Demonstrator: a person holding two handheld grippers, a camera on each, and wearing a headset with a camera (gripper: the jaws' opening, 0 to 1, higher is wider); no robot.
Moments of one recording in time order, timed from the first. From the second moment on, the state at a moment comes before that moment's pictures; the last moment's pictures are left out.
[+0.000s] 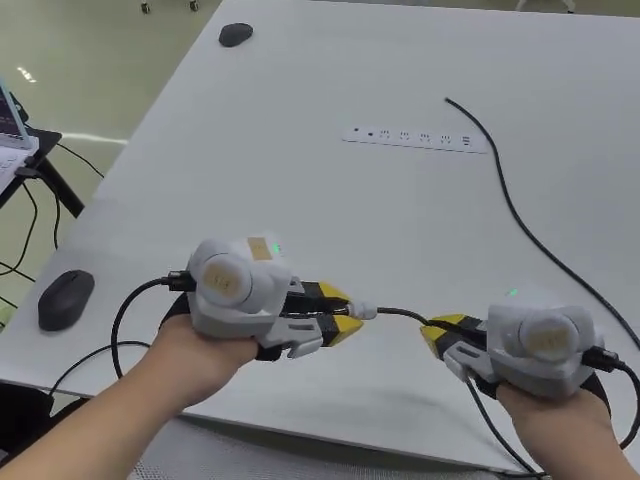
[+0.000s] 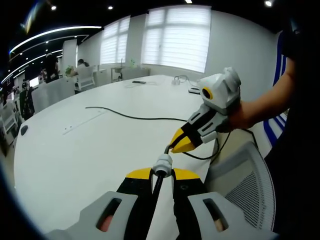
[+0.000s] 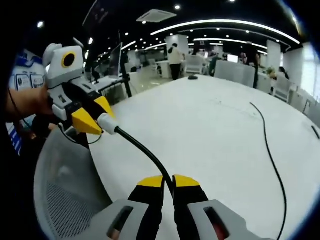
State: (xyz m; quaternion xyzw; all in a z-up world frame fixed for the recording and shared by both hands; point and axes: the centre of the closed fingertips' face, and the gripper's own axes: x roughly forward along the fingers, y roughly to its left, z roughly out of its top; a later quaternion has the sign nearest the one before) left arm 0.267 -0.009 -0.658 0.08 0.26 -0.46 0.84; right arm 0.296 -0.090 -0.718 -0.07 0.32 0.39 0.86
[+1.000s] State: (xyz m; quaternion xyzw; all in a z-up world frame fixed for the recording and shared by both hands) left arm 0.267 -0.004 -0.652 0.08 0.26 -0.46 0.84; right arm 0.290 -0.108 -0.747 0.05 0.39 0.33 0.85
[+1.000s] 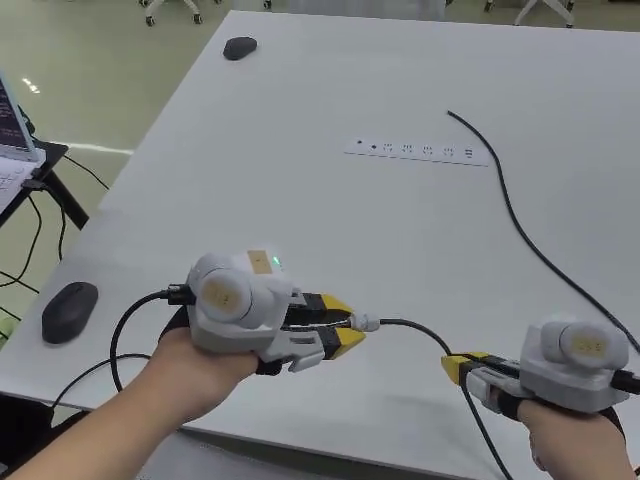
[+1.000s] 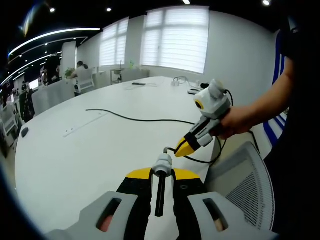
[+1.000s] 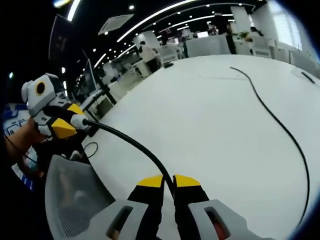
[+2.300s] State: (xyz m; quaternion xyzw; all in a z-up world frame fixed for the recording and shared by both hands) left arm 0.276 -0.006 -0.653 0.07 0.27 -0.46 0.84; right arm 0.283 -0.021 -0.680 -0.26 0.20 0.52 0.79
